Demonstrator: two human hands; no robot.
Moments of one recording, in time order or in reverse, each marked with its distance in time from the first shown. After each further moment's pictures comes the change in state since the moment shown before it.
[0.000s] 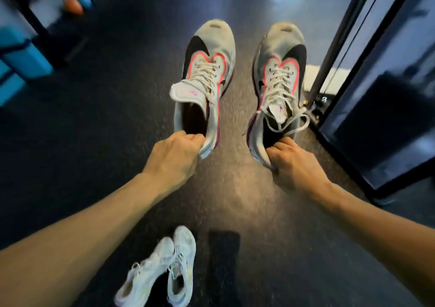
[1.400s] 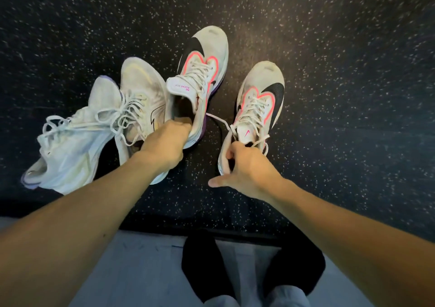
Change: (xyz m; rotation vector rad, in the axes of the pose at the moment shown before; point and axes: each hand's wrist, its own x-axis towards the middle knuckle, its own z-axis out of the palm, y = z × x) left_hand -0.242 -0.040 0.554 -0.111 -0.813 -0.243; right_hand -0.246 -0.057 0.504 0.606 -0.945 0.586
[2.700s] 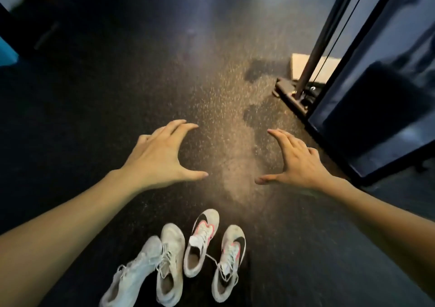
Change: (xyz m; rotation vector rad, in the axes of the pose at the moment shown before) left_hand -0.198 0.096 -0.536 0.011 0.512 0.127; right_hand -0.269 -0.198 -0.424 -0.390 0.695 -0.194
